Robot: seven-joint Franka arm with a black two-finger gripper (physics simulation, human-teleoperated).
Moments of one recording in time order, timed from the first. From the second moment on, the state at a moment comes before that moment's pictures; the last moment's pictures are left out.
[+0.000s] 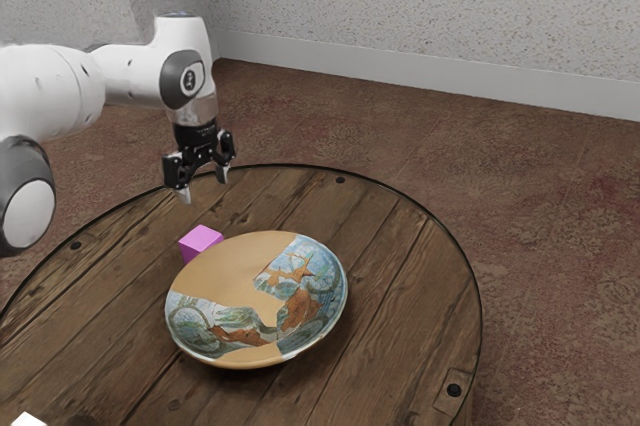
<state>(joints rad) -0.21 0.47 0.42 -1.54 -0.16 1.84 -1.18</state>
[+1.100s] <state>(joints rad) -0.22 0.45 0.41 -1.77 -0.22 2.09 -1.34</state>
